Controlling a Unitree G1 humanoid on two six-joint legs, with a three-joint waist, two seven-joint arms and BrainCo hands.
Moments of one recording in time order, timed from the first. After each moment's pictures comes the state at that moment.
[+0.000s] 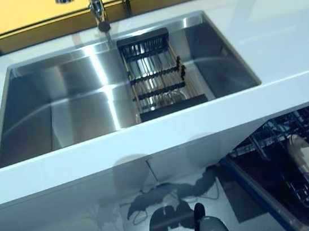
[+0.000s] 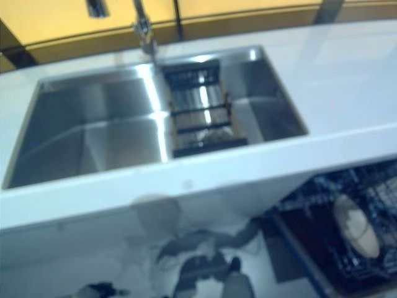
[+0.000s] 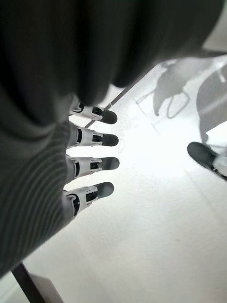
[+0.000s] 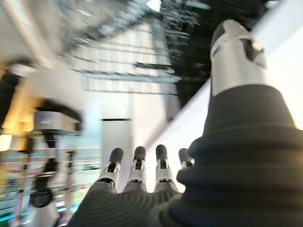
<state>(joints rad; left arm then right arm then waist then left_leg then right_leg) -0.12 0.38 -0.24 1.17 0.12 0.24 -0.03 -0.23 -1.31 -0.23 0.75 -0.12 0.49 0.14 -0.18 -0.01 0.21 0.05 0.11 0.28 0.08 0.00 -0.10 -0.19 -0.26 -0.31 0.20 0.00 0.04</state>
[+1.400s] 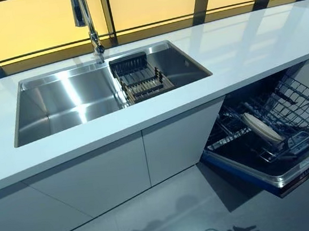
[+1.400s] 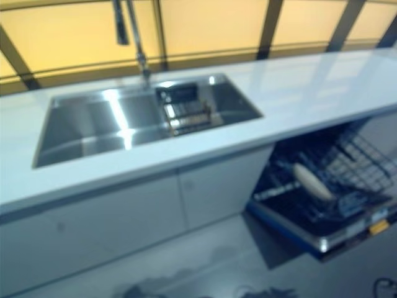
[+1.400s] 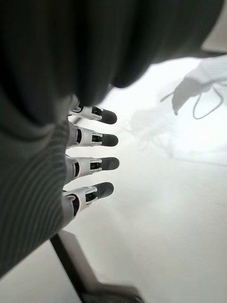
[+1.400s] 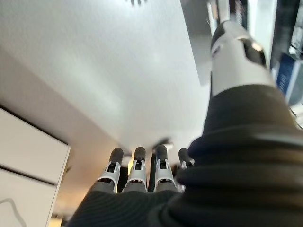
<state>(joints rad) -0.05 0.50 -0.12 1.32 0.06 0.37 0.00 -0.02 -0.83 -0.26 1.12 -0.03 0.37 0.05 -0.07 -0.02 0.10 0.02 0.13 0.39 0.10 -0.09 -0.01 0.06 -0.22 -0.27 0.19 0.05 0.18</state>
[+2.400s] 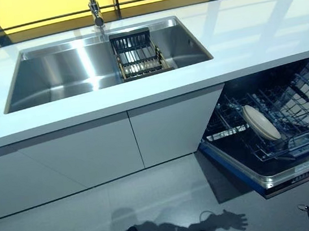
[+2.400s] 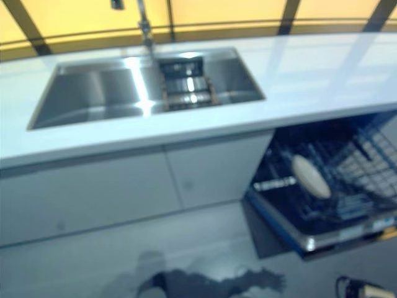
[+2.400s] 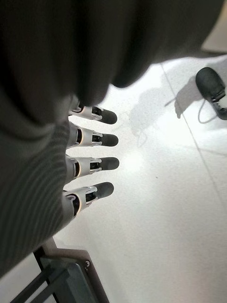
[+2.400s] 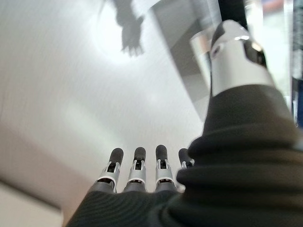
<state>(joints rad) -0.02 0.43 -0.10 1.29 0.07 0.28 -0.01 -0.09 -0.67 -0.19 1.18 0.39 0.37 -0.10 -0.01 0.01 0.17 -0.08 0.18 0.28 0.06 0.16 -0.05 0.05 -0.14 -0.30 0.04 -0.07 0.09</state>
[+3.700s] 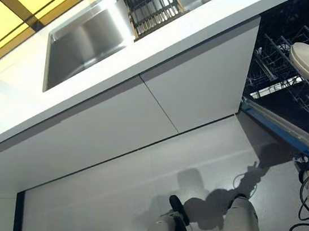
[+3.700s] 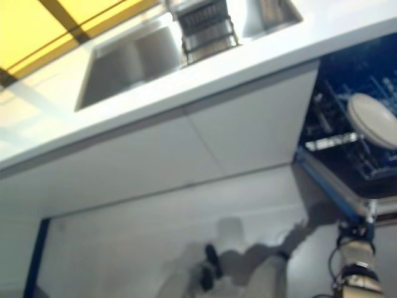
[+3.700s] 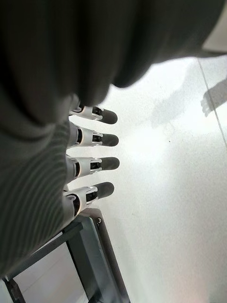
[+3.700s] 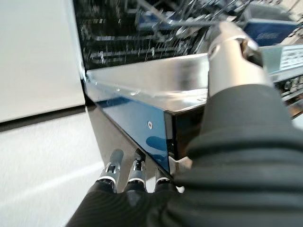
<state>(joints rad) 0.04 0.33 -0.18 1.20 -0.02 0.19 -0.02 -0.29 -0.60 -0.31 1.04 1.70 -0.08 -0.06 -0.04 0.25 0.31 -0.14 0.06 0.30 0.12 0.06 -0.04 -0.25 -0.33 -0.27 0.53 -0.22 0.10</state>
